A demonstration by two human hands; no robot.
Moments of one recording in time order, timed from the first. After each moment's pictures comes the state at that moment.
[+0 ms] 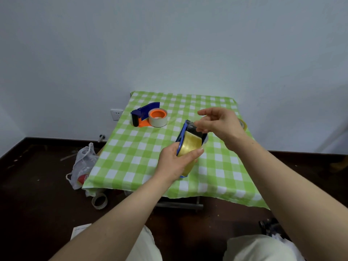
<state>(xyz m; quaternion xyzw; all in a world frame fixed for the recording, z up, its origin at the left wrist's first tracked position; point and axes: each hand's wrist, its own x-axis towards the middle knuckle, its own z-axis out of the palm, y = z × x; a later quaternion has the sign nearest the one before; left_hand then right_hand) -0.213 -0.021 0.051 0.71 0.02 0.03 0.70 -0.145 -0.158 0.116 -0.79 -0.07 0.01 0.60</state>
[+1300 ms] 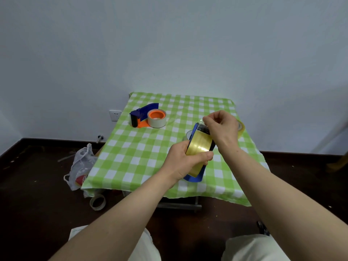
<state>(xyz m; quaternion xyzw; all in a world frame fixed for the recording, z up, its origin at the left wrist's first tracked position) -0.215 -0.032 0.069 0.72 -0.05 -0.05 0.70 -0.141 -0.147 0.094 -0.81 0.06 -0.18 0.56</state>
